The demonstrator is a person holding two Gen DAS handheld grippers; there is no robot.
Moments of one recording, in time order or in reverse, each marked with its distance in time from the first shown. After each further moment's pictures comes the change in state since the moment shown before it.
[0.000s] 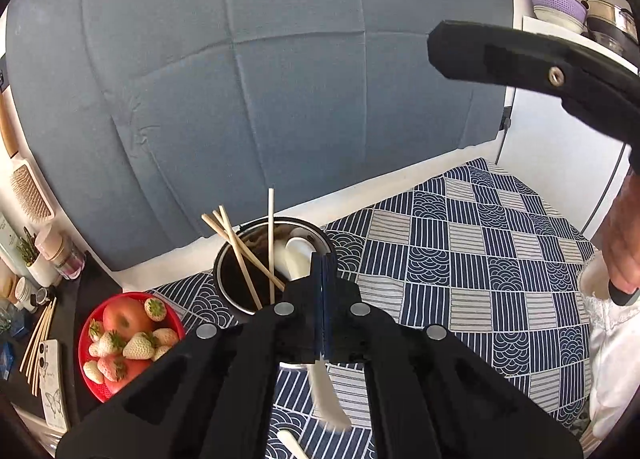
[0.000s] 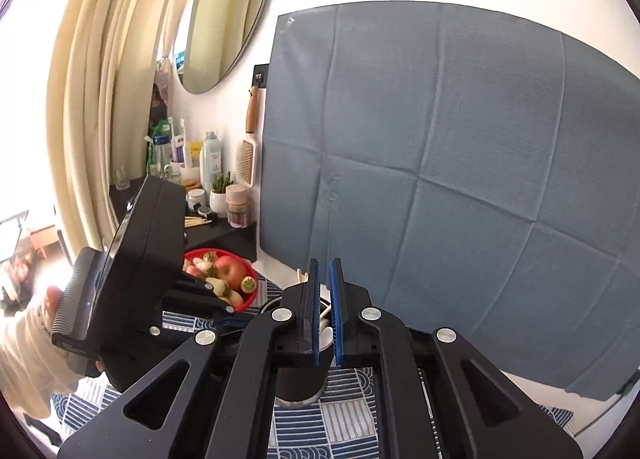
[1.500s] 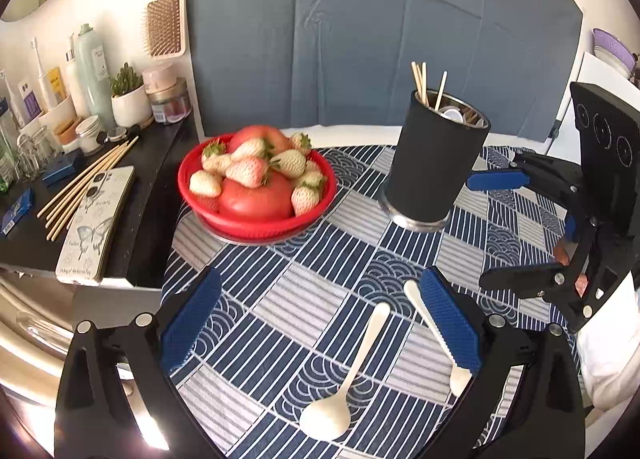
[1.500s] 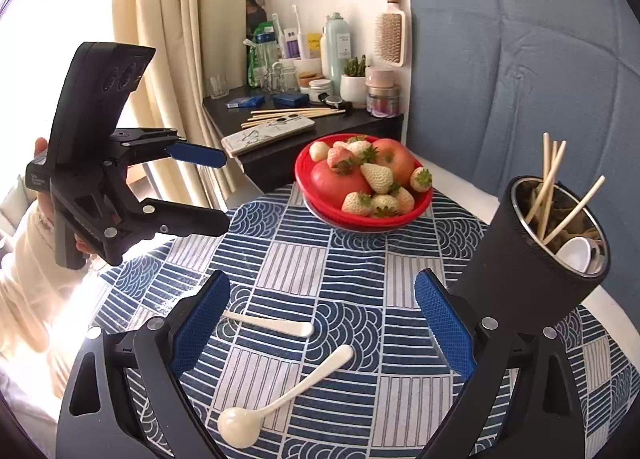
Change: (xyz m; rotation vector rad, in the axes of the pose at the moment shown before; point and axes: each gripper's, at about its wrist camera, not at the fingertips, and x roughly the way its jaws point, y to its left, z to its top) left arm -0.075 0.125 -0.187 -0.258 0.084 0.103; right arm 0.122 0.148 -0.106 -0.060 0.291 0.400
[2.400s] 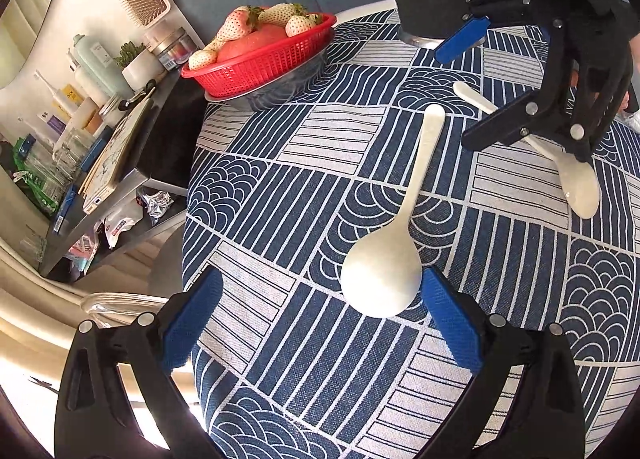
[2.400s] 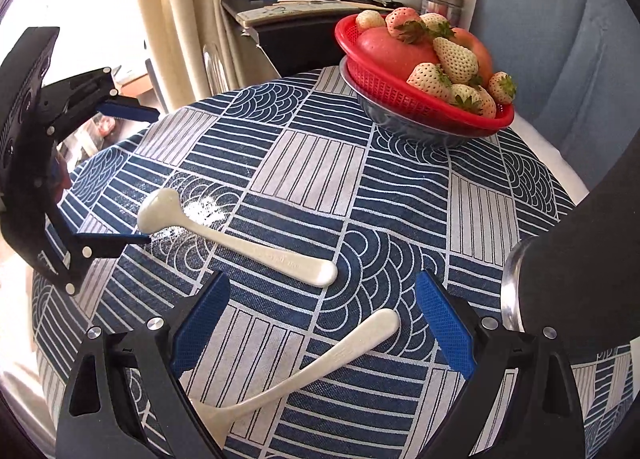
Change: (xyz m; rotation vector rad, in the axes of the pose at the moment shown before) left arm 0.038 -0.025 -0.114 0.297 0.192 0.299; right arm 0.095 0.020 -0.042 -0.156 0.271 0.017
